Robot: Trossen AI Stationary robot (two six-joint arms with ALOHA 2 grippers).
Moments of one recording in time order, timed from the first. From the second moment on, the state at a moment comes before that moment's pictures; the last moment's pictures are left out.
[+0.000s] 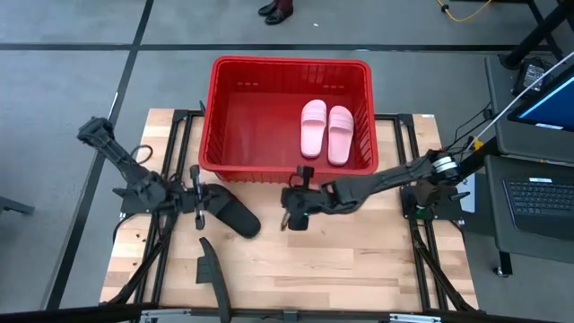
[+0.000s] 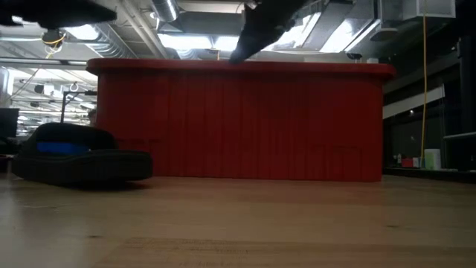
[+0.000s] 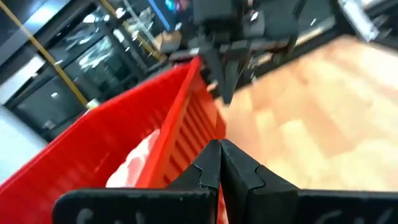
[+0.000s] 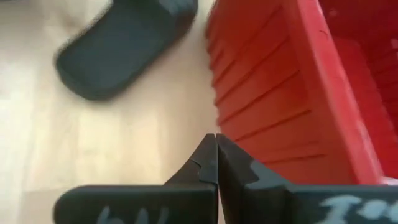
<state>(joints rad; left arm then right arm) -0.72 0.58 0.29 0.15 -0.92 0.42 0.25 1.82 1.50 -0.58 0.50 0.08</state>
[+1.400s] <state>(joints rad) -0.67 1.40 1.03 -1.01 -0.51 -1.01 0.35 1.43 0.81 0.21 0.34 0.05</state>
